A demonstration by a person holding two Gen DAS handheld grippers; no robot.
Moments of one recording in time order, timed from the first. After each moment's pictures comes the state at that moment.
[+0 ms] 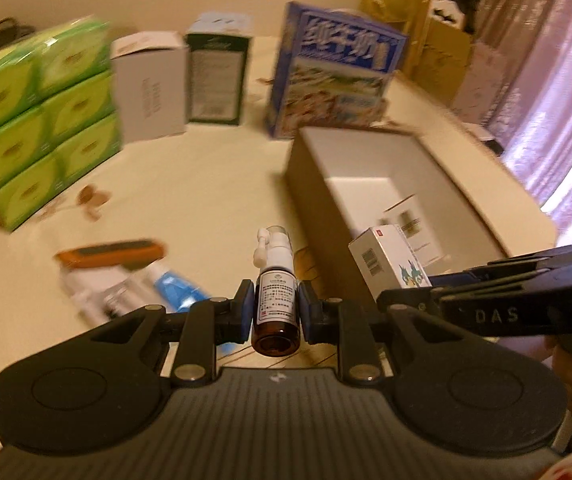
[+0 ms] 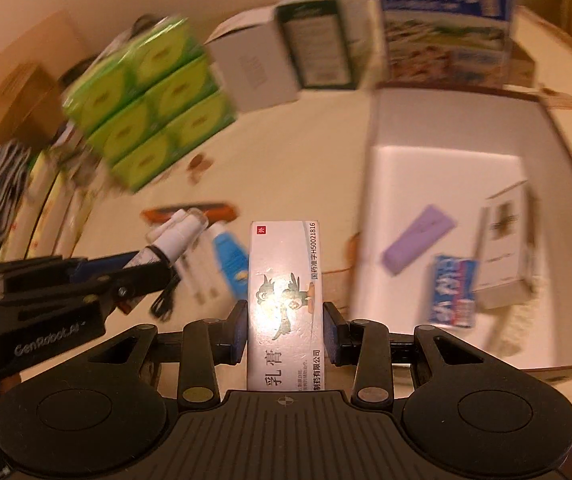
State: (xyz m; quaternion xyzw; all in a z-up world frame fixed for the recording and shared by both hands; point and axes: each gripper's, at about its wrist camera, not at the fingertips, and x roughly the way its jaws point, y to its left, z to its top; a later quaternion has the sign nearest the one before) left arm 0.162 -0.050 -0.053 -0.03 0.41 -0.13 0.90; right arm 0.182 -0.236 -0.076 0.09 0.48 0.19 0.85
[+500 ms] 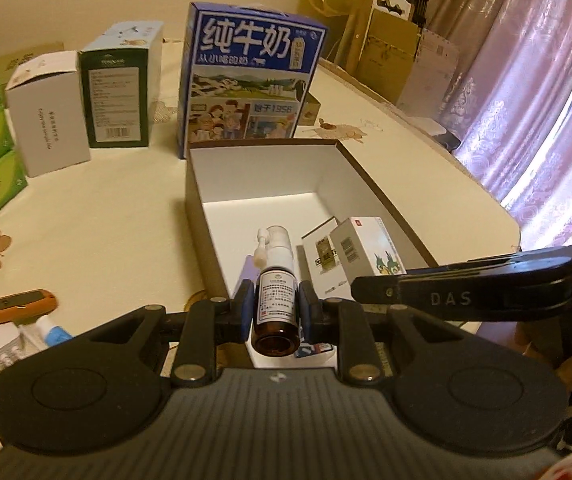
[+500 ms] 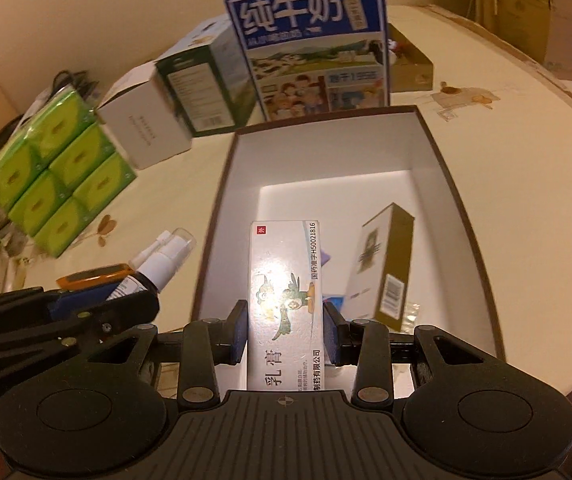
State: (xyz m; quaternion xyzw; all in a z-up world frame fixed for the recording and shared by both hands) left arm 0.213 -0.152 -0.060 -0.03 0.41 -0.20 0.89; right arm 0.220 -0.327 -0.076 0.11 0.47 0.10 0.87
